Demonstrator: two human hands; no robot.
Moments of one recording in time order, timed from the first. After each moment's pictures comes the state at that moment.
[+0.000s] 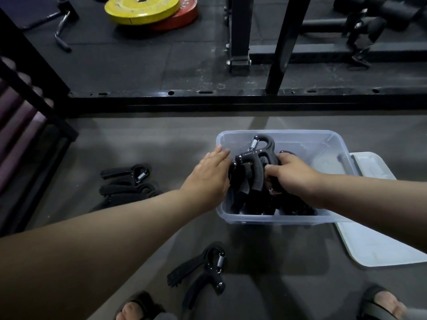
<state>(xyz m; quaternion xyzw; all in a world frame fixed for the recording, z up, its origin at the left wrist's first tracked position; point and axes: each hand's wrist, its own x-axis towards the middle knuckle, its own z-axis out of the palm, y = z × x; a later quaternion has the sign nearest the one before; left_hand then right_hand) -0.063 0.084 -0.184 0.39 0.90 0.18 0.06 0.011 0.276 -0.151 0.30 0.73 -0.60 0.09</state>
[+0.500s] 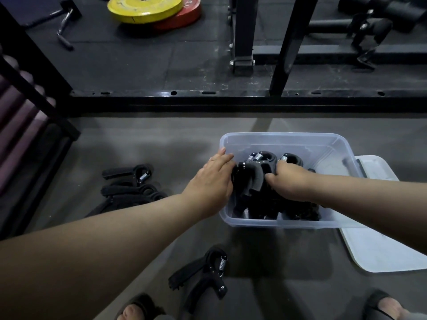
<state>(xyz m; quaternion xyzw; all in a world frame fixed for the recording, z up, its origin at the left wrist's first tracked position) -0.065 0.081 -0.194 0.38 0.90 0.22 0.06 -0.004 0.276 -0.150 0.25 0.92 -0.22 0.22</state>
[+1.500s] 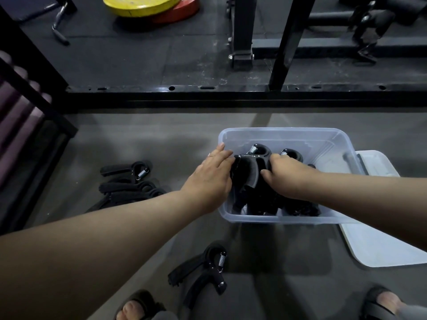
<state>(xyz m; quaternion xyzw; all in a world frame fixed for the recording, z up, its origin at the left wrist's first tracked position) -0.065 0.082 -0.195 0.38 0.90 0.22 0.06 -0.005 0.282 -0.161 0.16 0.96 -0.14 0.20</state>
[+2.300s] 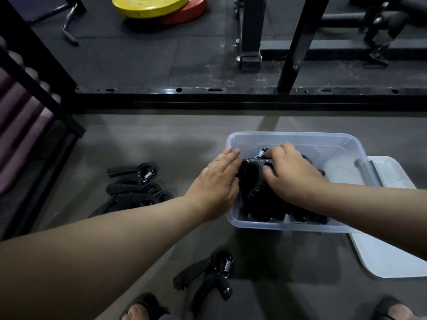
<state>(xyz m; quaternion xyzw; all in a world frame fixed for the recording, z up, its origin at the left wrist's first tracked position) -0.068 0.073 -0.200 0.40 0.88 0.24 0.04 -0.007 0.261 -0.147 0.14 0.98 -0.16 0.06</state>
